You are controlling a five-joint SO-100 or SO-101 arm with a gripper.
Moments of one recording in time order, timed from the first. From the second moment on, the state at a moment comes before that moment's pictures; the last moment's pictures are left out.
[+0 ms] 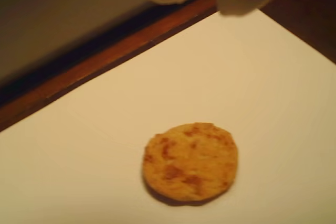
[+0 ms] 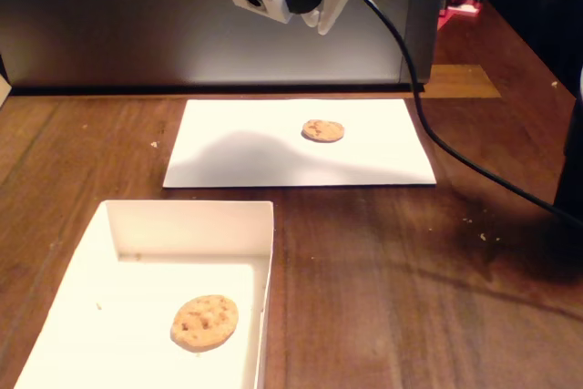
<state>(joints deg) 26.1 77.1 65.1 85.4 5.4</state>
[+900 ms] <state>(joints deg) 31.8 80.7 87.7 70.8 5.7</state>
